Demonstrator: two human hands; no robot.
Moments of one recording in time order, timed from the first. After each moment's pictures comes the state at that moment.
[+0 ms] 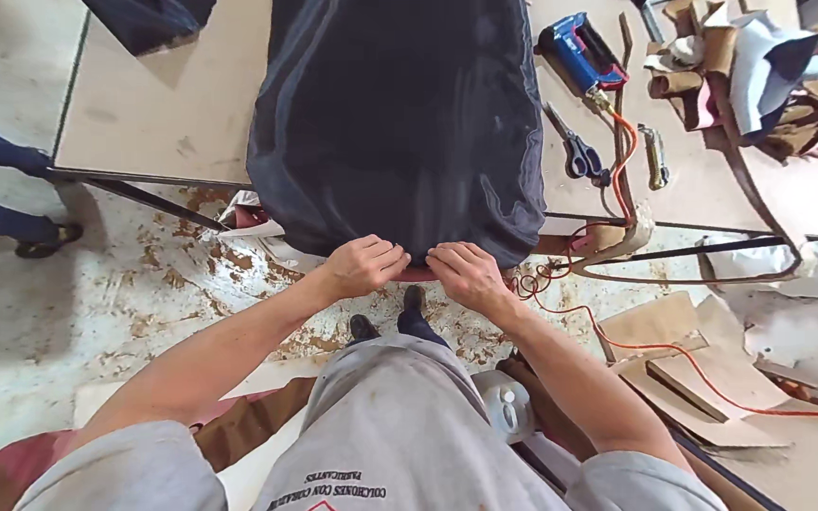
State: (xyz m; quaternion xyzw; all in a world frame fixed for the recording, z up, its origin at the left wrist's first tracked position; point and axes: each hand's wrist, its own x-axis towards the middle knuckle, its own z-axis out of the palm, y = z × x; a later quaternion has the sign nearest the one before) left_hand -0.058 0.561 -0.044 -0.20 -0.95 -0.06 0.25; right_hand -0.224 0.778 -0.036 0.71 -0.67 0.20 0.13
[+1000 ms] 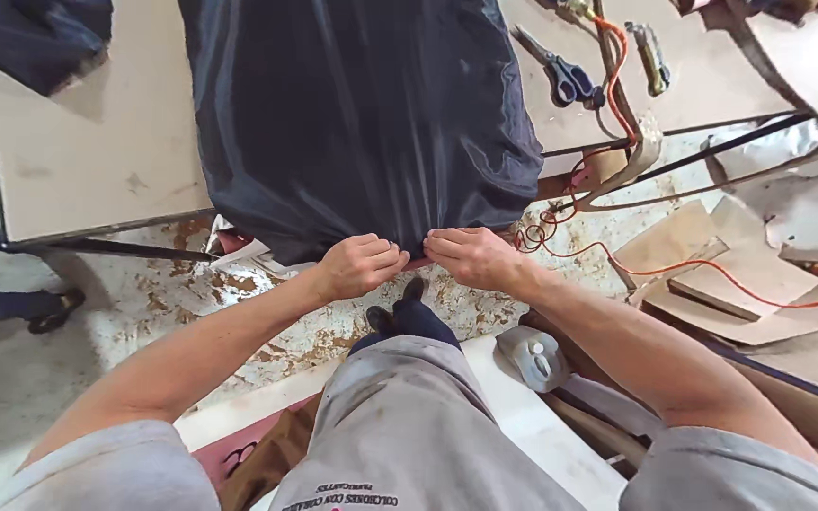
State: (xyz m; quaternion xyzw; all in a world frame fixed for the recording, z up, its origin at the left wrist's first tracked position) left_hand -0.065 0.547 -0.052 -0.33 -0.90 -0.13 0.24; right_hand -0.217 0.785 -0.022 0.76 -0.63 0.16 0.07
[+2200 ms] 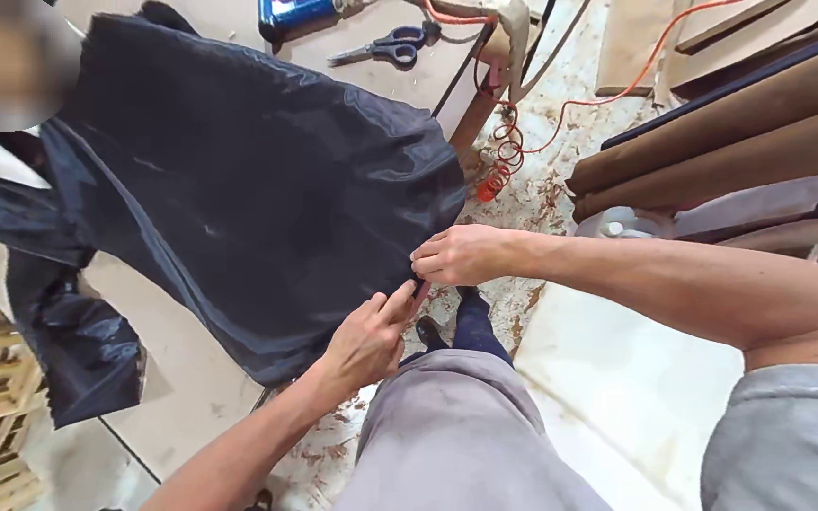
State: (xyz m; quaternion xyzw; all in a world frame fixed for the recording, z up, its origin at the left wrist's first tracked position) left_hand -0.095 0.524 0.005 -0.46 -0.88 -0.08 -0.10; right_hand -0.183 0.789 -0.034 0.63 -0.75 0.18 0.09
